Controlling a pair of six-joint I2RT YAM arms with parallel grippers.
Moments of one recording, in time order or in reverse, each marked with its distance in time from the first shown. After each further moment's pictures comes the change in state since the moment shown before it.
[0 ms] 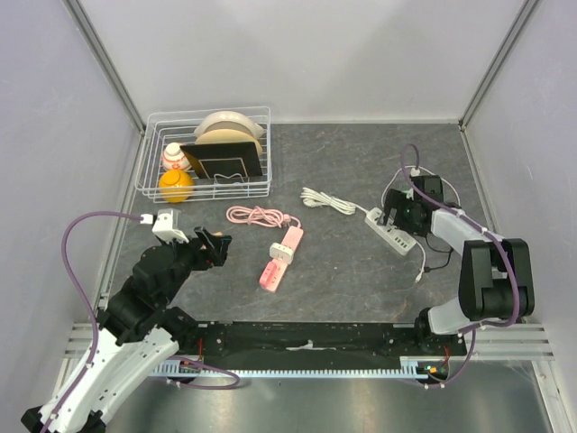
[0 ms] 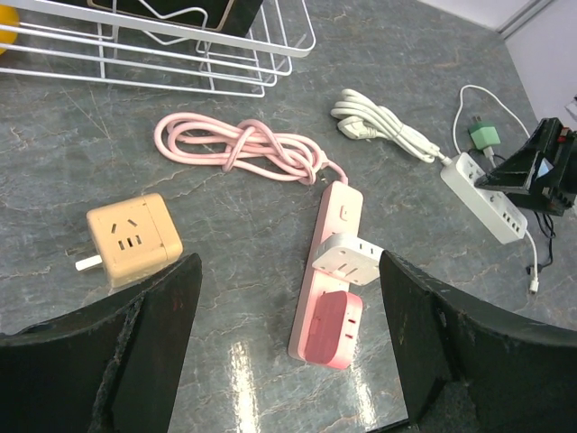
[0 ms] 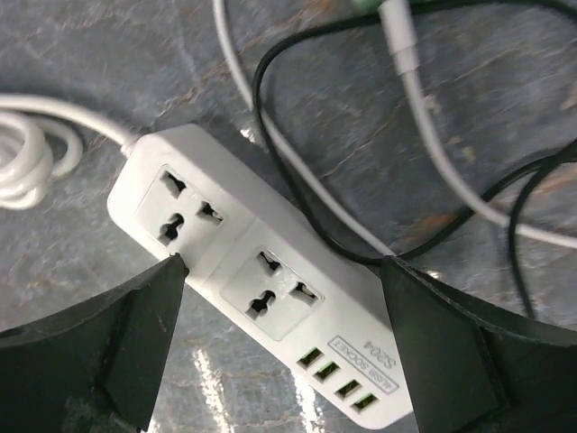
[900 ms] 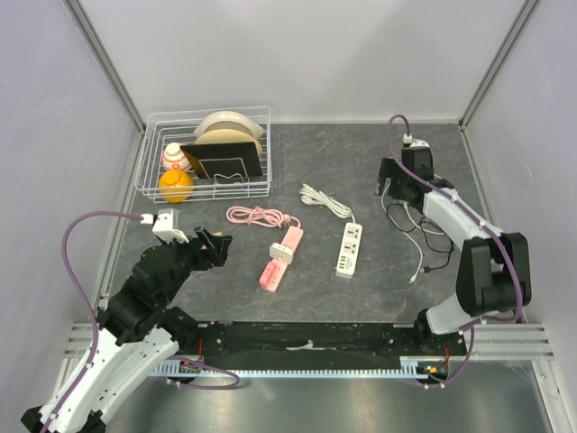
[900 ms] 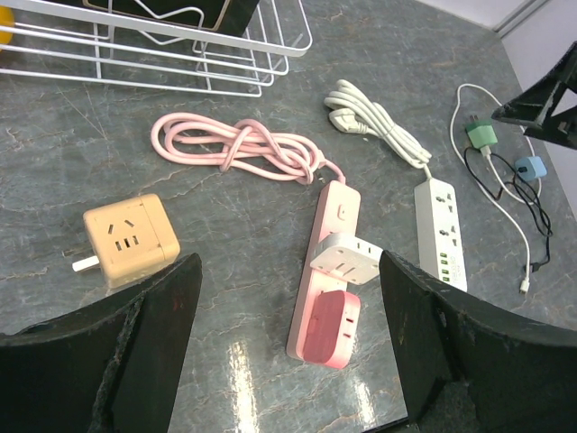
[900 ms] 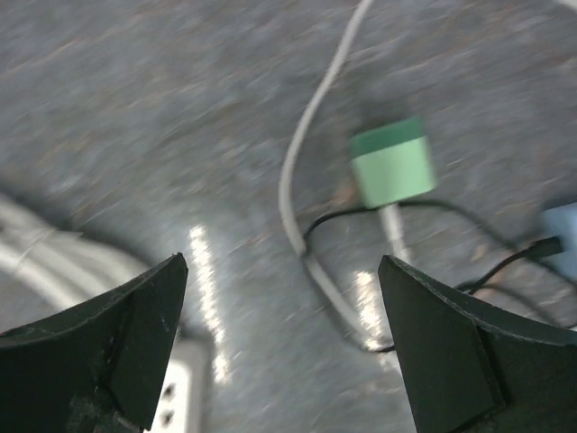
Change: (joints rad) left arm 0.000 0.000 0.000 0.005 0.006 0.001; right arm 0.155 -0.008 0.206 0.010 0.201 -0.027
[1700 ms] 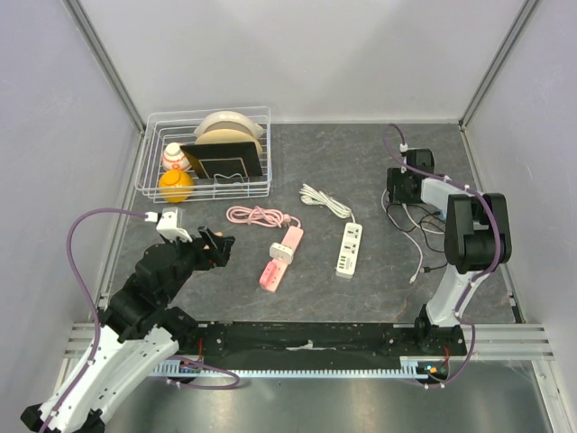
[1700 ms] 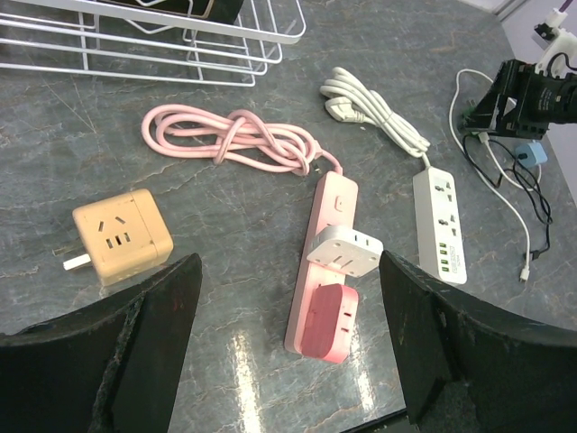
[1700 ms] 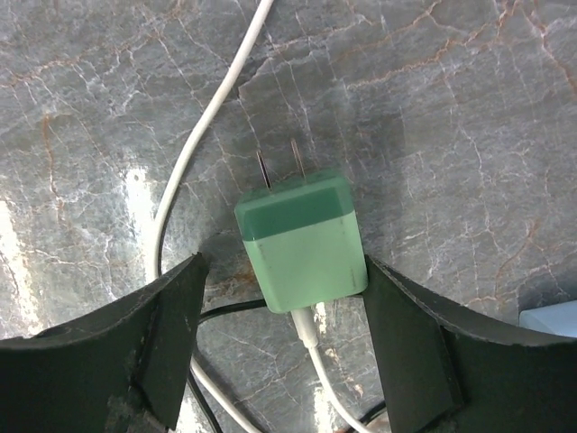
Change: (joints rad) left arm 0.000 0.025 0.000 0.005 0.028 0.006; right arm -0.167 0.369 0.115 0.072 -0.033 -0.226
